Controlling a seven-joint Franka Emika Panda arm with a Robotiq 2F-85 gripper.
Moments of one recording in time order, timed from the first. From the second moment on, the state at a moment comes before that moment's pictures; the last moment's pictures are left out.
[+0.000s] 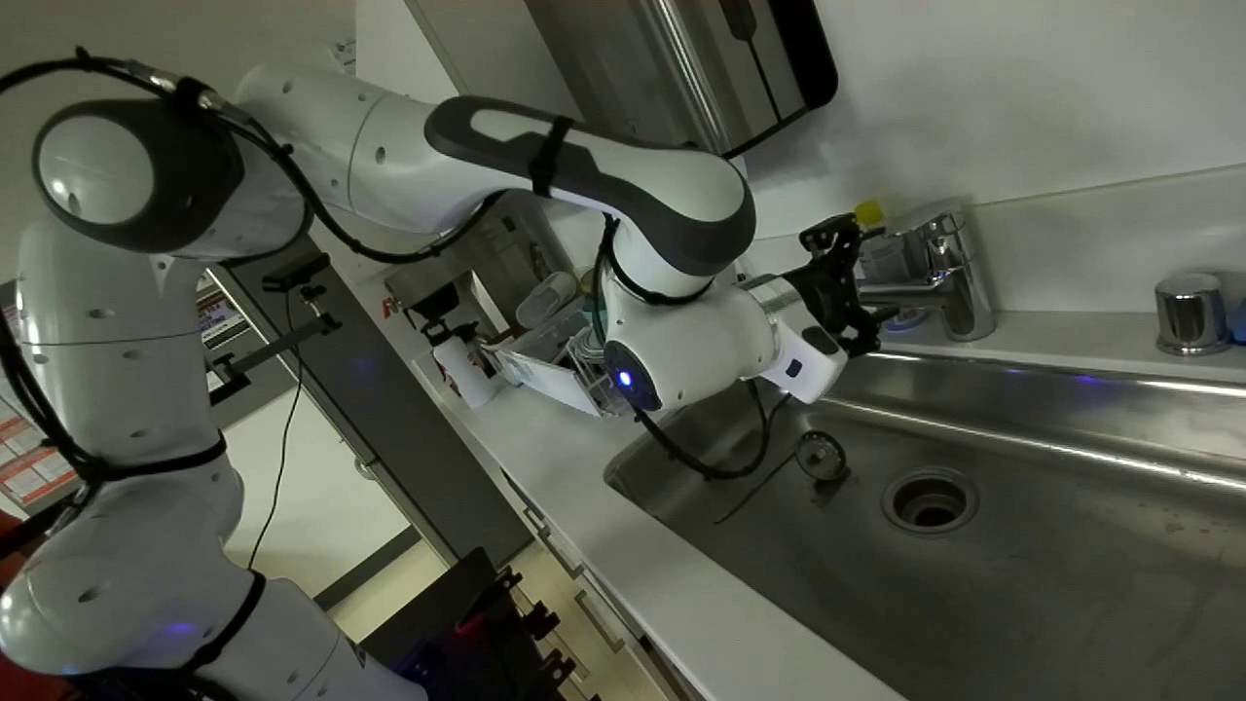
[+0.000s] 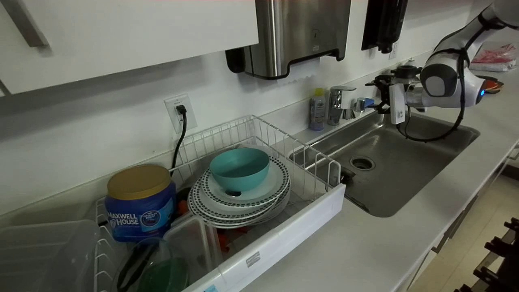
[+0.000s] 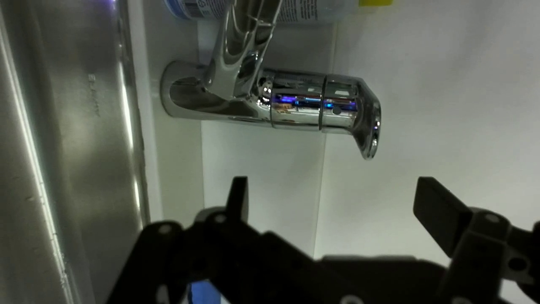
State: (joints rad) arm -0.13 0.53 -0.28 -1.94 2.58 2.42 -1.15
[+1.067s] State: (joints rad) arm -0.11 0.54 -0.28 -1.88 2.60 2.35 -1.18
